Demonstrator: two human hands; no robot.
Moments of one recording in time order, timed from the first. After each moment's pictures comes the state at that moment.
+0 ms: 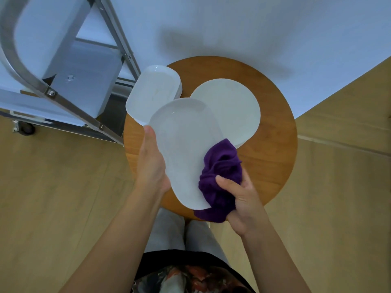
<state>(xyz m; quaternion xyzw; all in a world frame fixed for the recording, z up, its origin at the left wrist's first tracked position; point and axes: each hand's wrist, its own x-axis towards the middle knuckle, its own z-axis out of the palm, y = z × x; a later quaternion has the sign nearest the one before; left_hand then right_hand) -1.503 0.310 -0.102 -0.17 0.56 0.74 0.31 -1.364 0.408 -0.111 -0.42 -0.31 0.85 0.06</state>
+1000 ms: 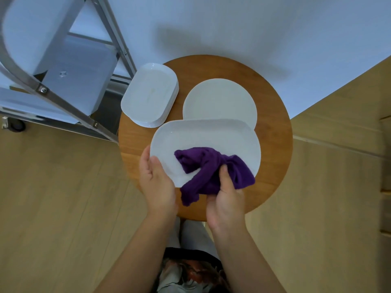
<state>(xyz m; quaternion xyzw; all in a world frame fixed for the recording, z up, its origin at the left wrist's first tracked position) -1.456 0.312 -0.118 -0.22 0.65 0.72 0.14 -1.391 0.379 -0.108 -0.50 -0.20 0.81 0.24</state>
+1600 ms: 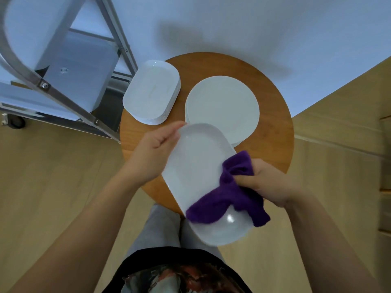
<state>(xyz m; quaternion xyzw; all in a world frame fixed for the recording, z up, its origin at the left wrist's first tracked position) -1.520 0.292 -0.088 0.24 0.76 0.51 0.32 -1.368 0.485 -0.097 -0.26 -0.64 0.69 -0.22</state>
